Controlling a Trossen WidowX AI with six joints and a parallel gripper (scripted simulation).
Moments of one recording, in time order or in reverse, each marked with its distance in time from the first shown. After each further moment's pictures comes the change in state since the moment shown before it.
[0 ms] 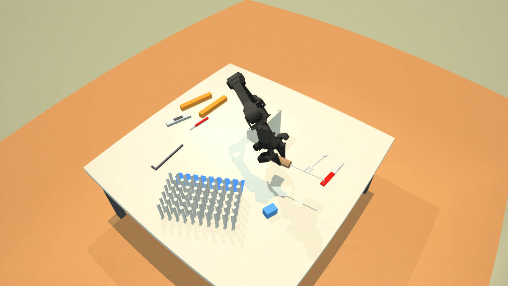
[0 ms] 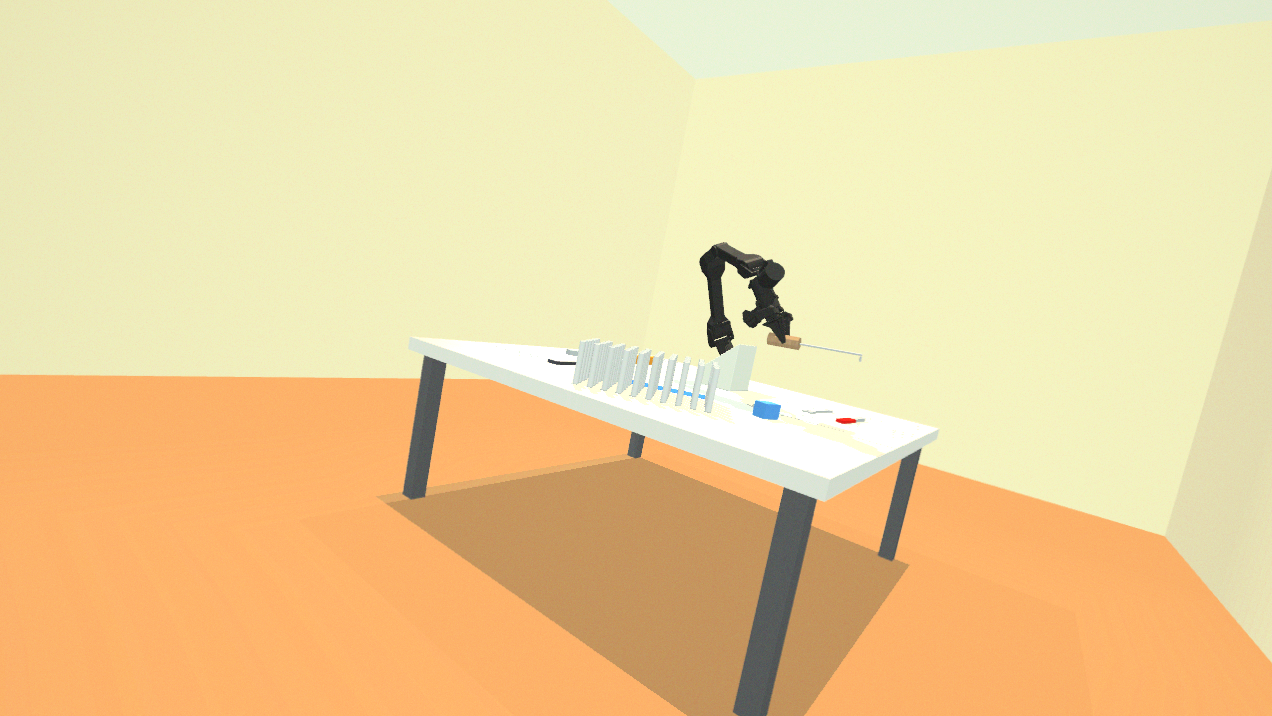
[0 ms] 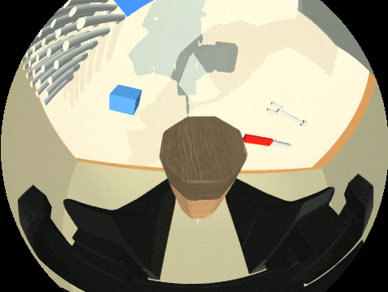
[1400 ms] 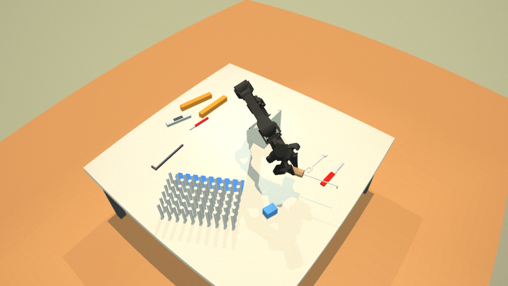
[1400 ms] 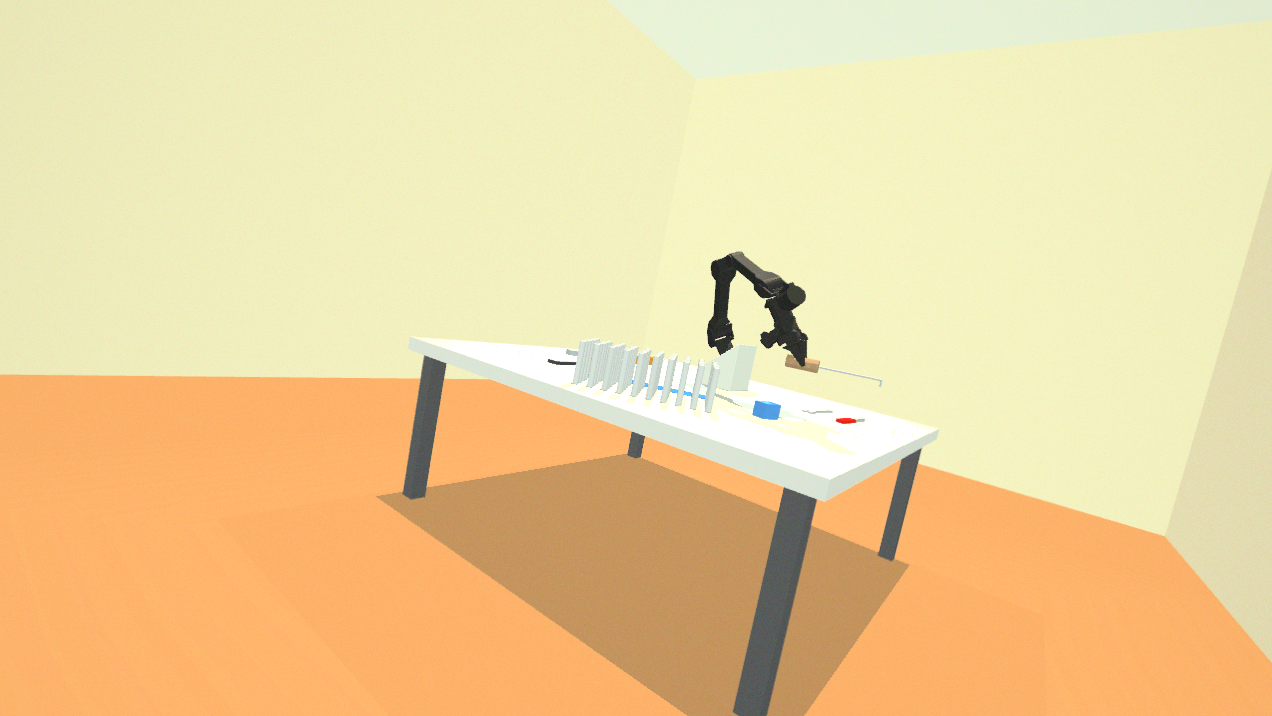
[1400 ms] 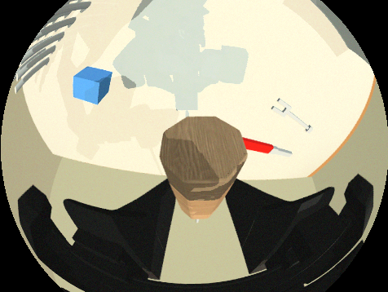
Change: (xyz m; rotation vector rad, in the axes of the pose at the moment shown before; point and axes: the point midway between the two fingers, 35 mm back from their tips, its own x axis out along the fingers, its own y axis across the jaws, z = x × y) arm 0.076 -0.021 -0.019 -0.078 -0.012 -0.073
